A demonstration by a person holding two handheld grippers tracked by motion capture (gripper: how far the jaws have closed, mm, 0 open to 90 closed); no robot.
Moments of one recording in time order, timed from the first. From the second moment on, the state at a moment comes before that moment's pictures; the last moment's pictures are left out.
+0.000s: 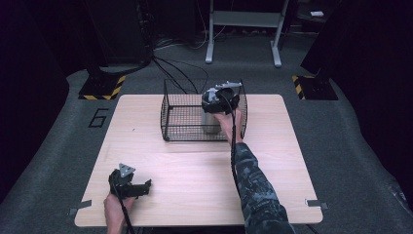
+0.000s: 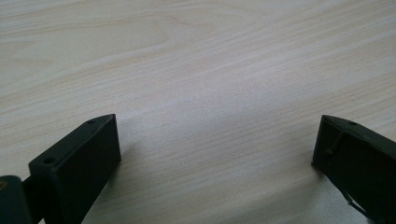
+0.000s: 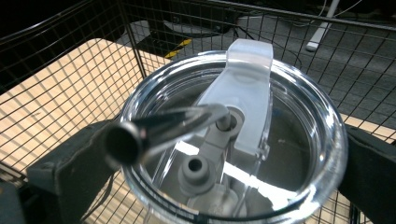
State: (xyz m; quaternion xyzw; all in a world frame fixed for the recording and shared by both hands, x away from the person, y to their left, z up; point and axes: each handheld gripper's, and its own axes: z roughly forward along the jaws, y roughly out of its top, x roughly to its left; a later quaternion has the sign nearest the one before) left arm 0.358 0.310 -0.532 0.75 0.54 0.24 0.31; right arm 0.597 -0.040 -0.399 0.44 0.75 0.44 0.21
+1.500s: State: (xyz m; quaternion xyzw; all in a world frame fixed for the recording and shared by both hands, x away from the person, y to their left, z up) left arm 0.358 0.309 -0.532 0.74 0.54 0.24 0.31; right arm 0.411 -0.150 -0.417 0.40 0.77 0.44 0.22
